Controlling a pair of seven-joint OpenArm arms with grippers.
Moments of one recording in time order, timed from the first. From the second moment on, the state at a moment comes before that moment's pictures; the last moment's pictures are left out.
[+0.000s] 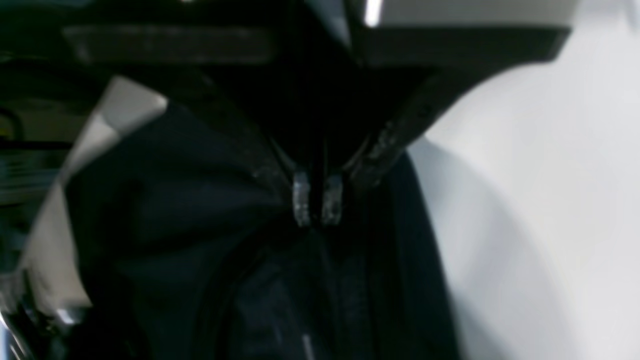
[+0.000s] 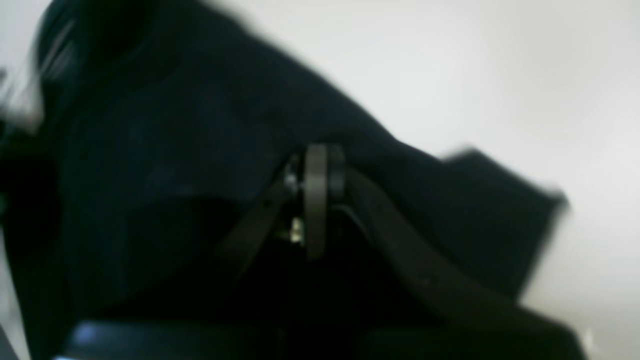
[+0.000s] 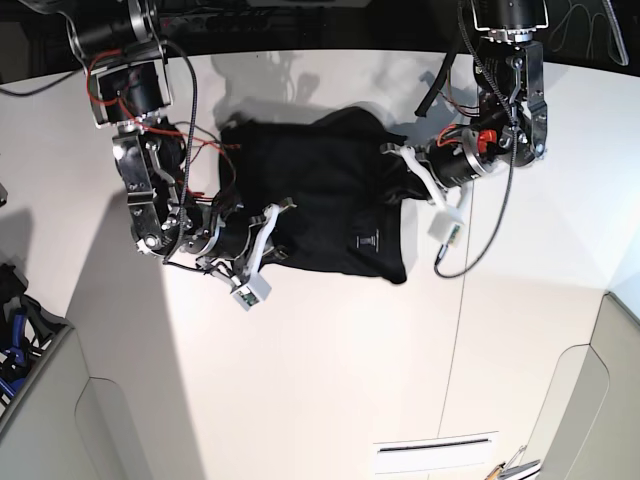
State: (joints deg) left arm 5.3 -6.3 -10.0 84.5 -37.1 -36.1 50.4; right arm 12.9 5.8 -12.2 73.4 20.7 32.5 -48.1
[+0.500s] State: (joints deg) left arm -0.1 -9.9 -9.6 84.8 -36.7 -34.4 48.7; right arm 1.3 5.6 -10.4 86.3 25.5 32.6 -51.5
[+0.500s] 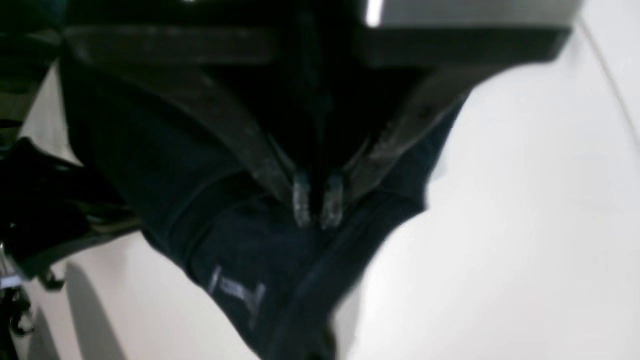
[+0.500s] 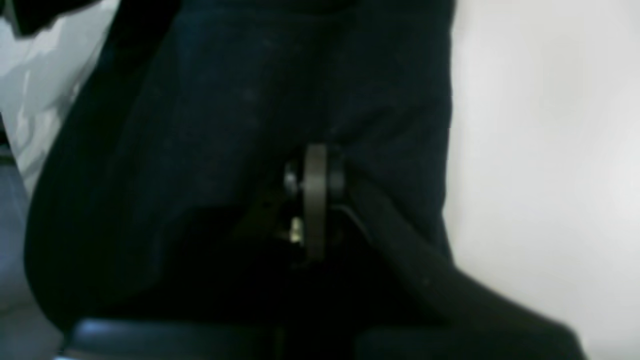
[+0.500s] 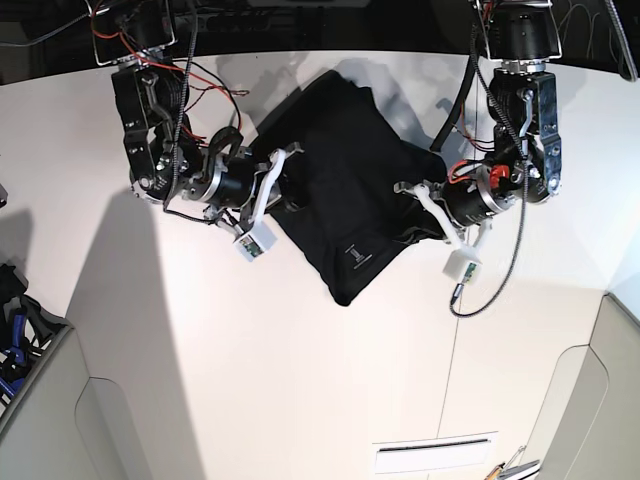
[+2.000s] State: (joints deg) left arm -6.9 -10.1 -4.6 74.2 -29.4 -31.4 46.8; right arm -11.4 -1.3 3.3 86.0 42.6 33.9 -56.9
